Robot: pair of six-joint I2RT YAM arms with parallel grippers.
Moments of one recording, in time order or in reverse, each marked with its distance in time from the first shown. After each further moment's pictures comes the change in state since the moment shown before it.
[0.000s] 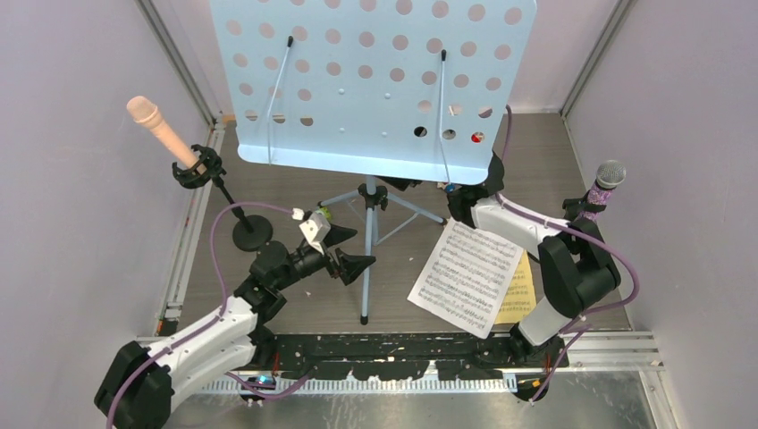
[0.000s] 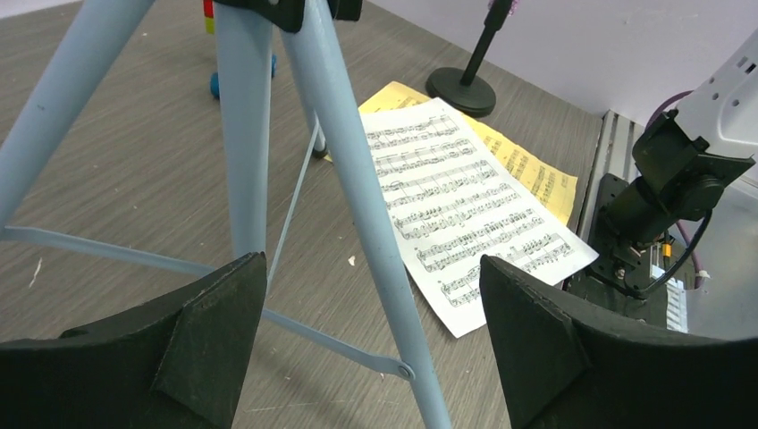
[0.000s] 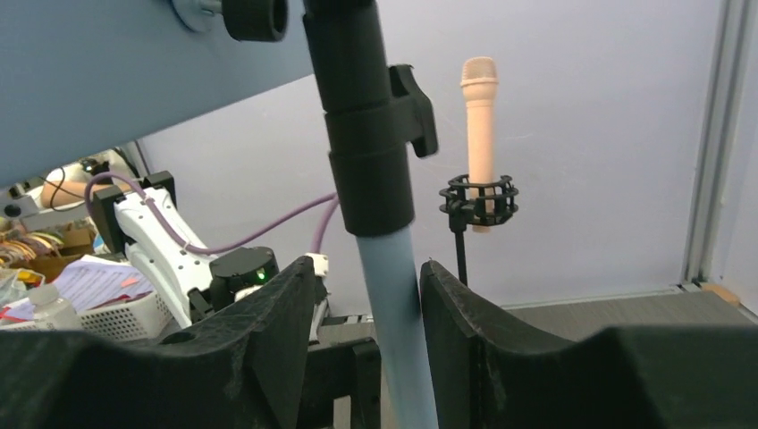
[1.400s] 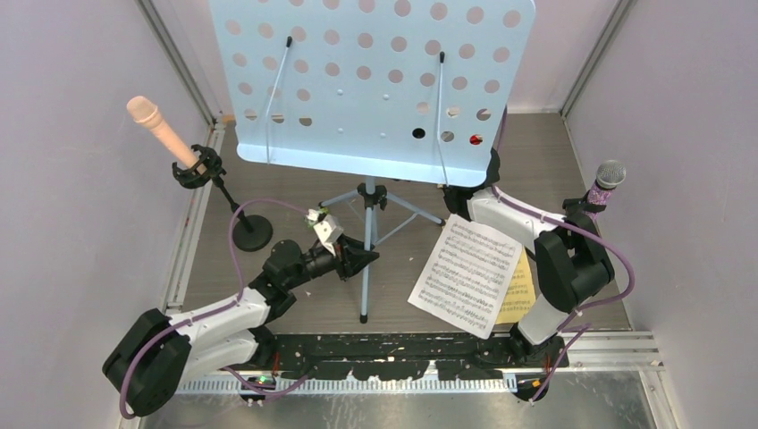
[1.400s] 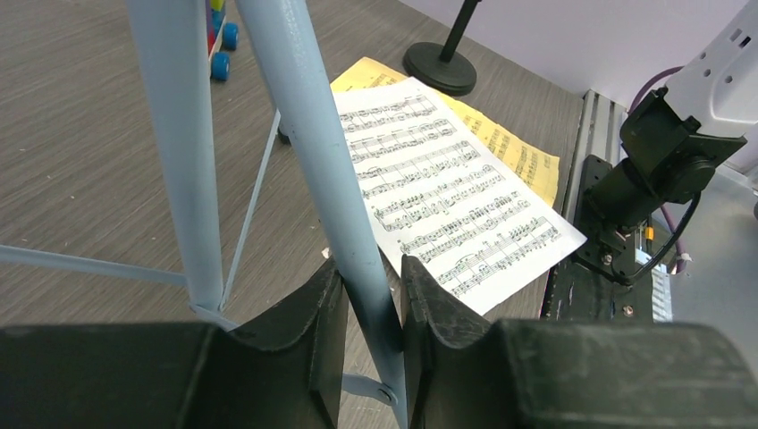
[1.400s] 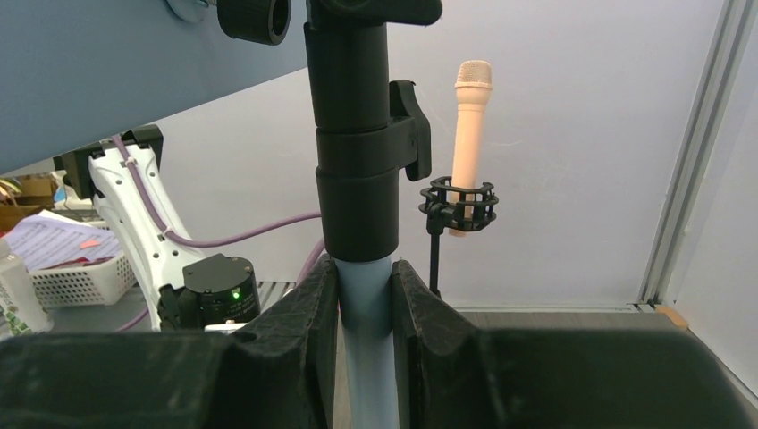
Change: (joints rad) left arm -0.053 0.207 -0.022 0.190 -0.006 -0.023; right arm 0.023 0.044 0.096 -0.034 -0.065 -0.117
